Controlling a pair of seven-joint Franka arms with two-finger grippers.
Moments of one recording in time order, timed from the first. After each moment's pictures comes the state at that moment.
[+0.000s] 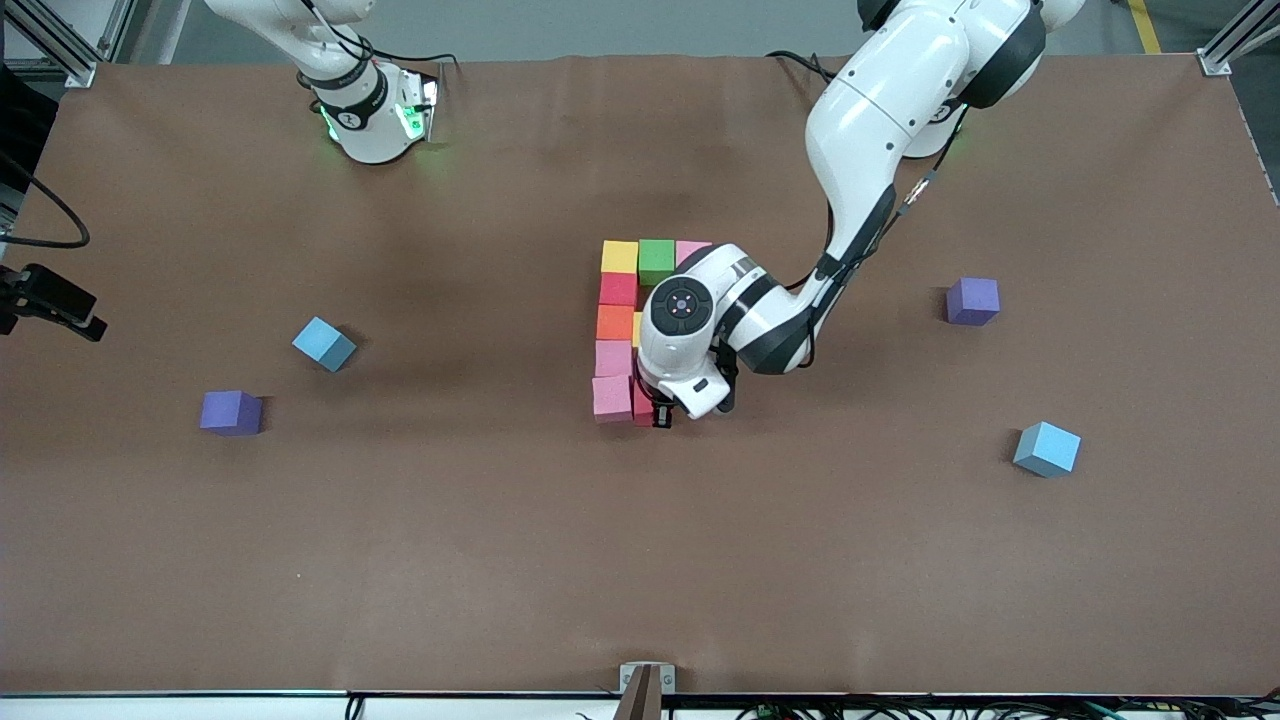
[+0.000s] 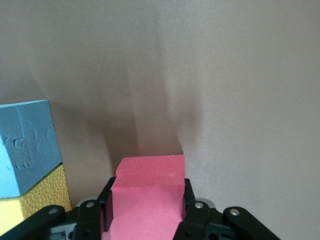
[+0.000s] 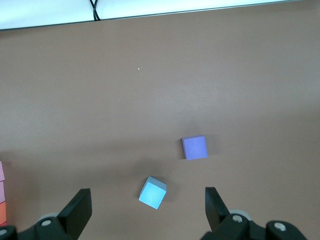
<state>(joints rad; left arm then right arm) -0.55 0.88 -0.24 -1.35 0.20 2.27 -2.30 -0.03 0.08 -0.08 -1.50 0.01 1.70 0.00</state>
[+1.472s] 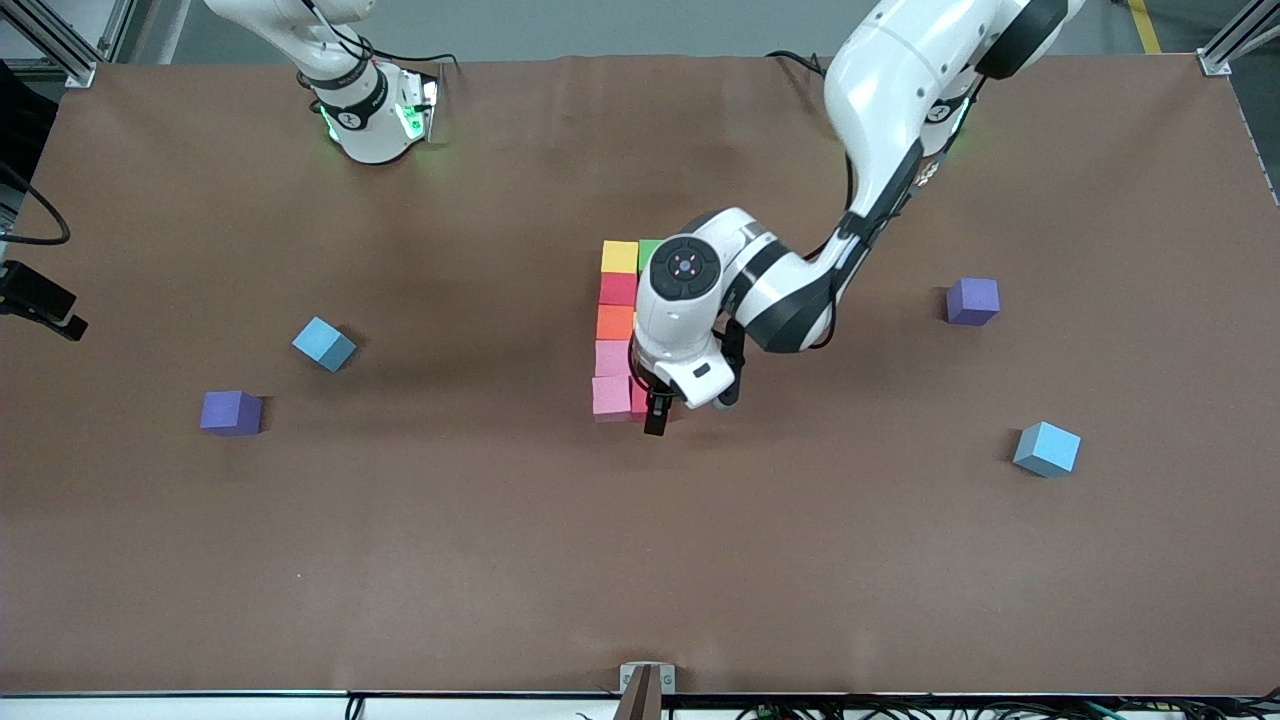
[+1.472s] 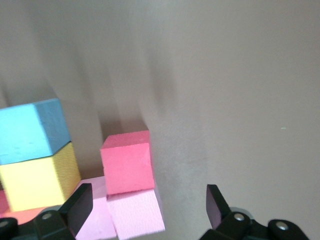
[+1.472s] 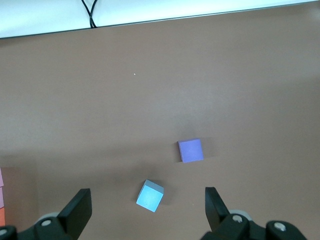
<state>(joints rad) -0.53 0.73 -0.26 -1.30 0.20 2.12 -2.20 -0.02 0.08 -0.09 -1.48 0.01 1.70 0.00</state>
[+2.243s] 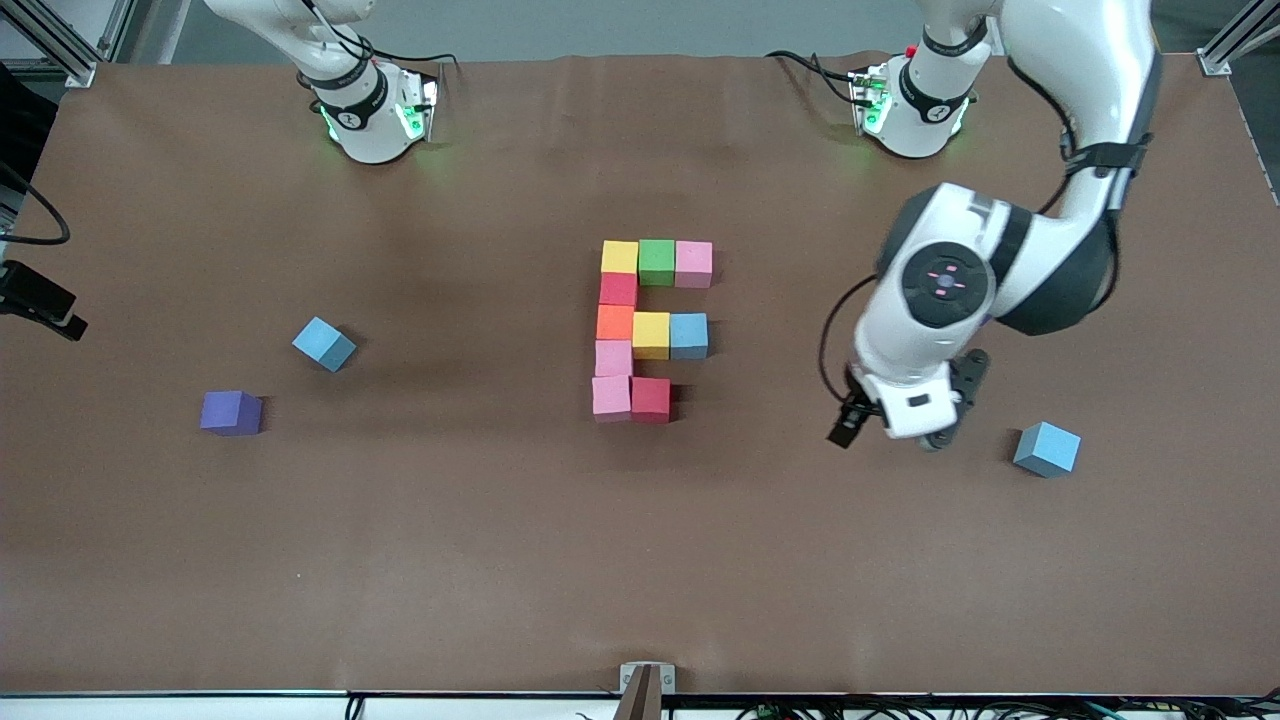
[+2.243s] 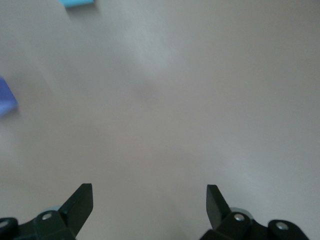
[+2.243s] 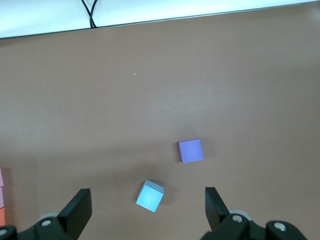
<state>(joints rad) -0.14 0.41 -0.26 -1.60 0.20 1.95 -1.38 -0.02 0.08 -0.09 -1.48 0.01 1.70 0.00</state>
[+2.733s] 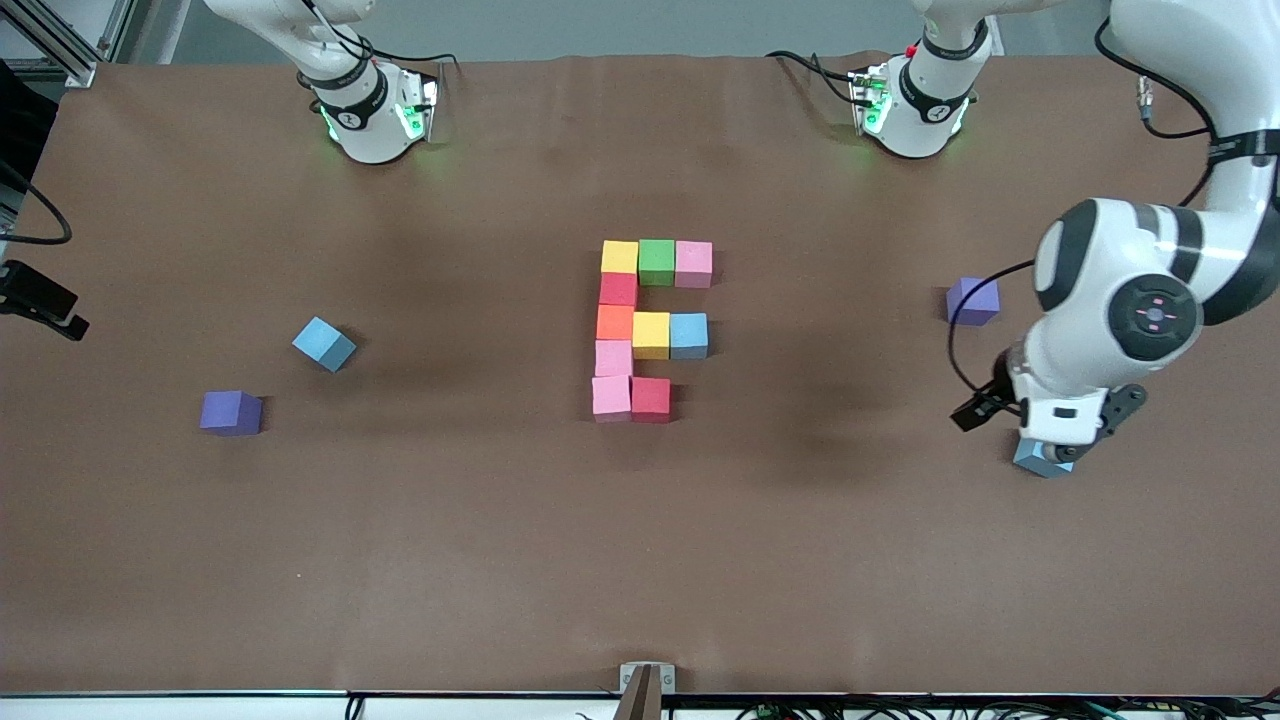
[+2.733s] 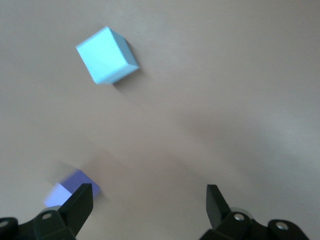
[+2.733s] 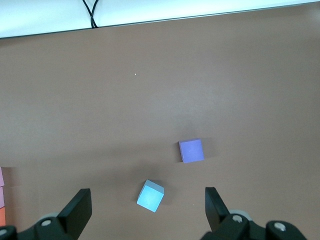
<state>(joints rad) 0.14 0.34 -0.27 -1.76 0.19 1.95 -0.78 -0.02 0.08 -0.09 -1.48 0.01 1.70 0.00</state>
